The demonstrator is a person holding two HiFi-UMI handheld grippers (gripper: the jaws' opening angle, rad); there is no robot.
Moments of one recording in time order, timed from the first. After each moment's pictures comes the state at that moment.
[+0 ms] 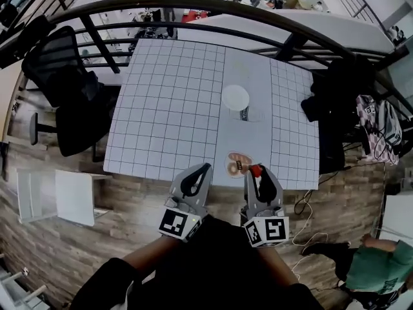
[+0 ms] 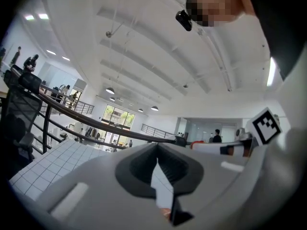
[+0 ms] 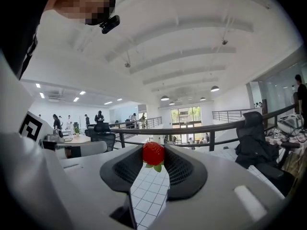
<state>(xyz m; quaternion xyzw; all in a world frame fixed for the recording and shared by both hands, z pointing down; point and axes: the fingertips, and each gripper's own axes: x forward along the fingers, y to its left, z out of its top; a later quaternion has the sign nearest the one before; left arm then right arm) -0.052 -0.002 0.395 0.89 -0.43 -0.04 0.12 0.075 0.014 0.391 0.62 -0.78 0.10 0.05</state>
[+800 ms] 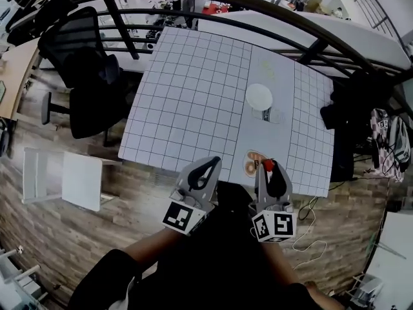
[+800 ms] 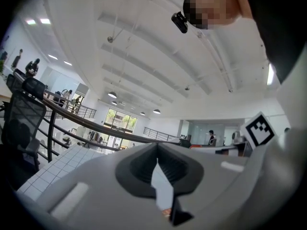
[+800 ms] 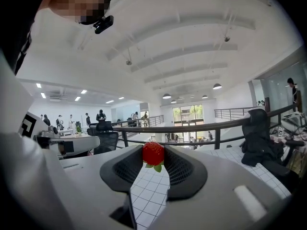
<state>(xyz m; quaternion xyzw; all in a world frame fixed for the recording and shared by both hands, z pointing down) -0.103 -0.012 0.386 0.89 -0.44 -0.07 0.11 0.033 -0.008 0.401 0.61 -0.78 0.10 0.06</state>
